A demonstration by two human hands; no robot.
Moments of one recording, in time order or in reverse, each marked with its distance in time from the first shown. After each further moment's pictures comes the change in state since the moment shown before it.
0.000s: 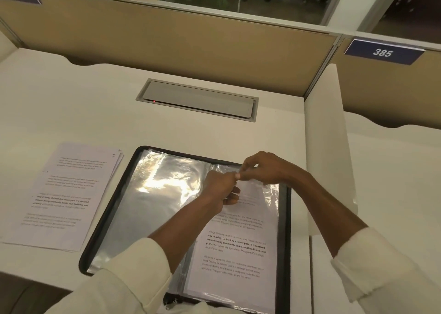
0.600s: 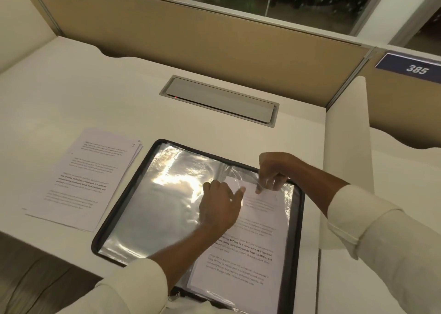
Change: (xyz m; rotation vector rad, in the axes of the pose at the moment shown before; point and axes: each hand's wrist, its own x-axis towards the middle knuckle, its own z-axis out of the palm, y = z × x) left_hand 0.004 -0.072 -0.020 0.764 0.385 0.558; right_hand 0.066 -0.021 -0.008 -0.263 -0.398 0.424
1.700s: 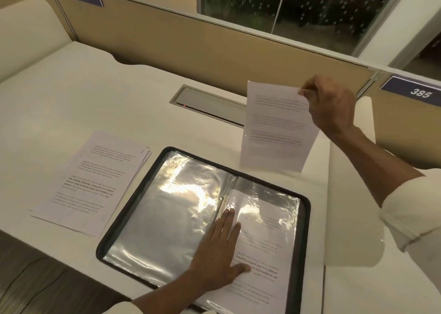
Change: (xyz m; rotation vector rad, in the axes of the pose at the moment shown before) left_hand -0.068 -0.067 0.017 0.286 -0.296 0.467; right_hand -0.078 0.037 -0.118 -0.063 1.699 -0.550
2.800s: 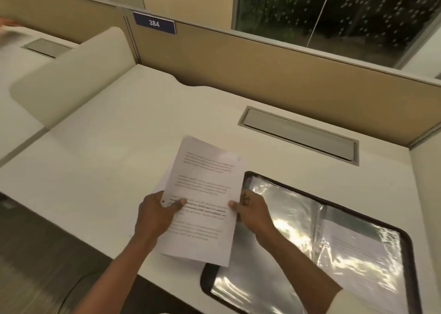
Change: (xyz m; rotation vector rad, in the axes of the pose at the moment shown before) left_hand -0.118 -0.333 -0.226 -0.912 0.485 -0.761; right_hand -0.128 -0.402 0.172 1.065 -0.729 0.980
